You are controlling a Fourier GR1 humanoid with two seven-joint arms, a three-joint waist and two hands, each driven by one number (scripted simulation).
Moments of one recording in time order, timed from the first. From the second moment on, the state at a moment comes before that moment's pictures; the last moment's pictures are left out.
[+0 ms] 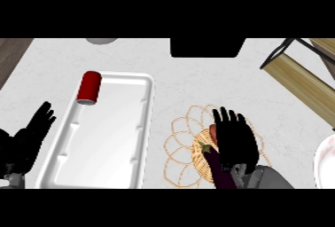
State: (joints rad) left arm 0.03 0.40 0.06 -1.42 0.19 0.02 0.09; right arm -0.30 -0.28 0.63 -1.71 0.84 0.46 1.01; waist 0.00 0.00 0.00
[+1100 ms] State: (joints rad) left arm 0.01 0.34 0.12 -1.43 0.13 -0.03 0.10; right arm -0.23 -0.22 0.48 -1.55 1.01 0.42 0.80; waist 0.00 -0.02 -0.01
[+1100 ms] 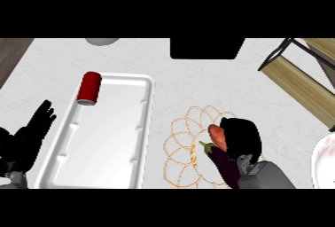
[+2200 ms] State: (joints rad) left arm 0.03 0.32 0.15 -1.43 0.11 -0.07 0.09; right arm -0.47 -0.23 0.09 -1.41 1.08 0.22 0.84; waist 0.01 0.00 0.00
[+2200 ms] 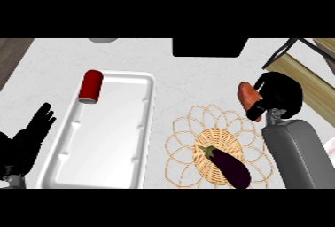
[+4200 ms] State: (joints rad) left arm 0.01 0.30 0.18 -1.42 0.08 -0.09 0.09; right arm -1.04 -0.50 -0.31 -1.62 1.11 0.47 0.96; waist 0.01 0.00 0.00
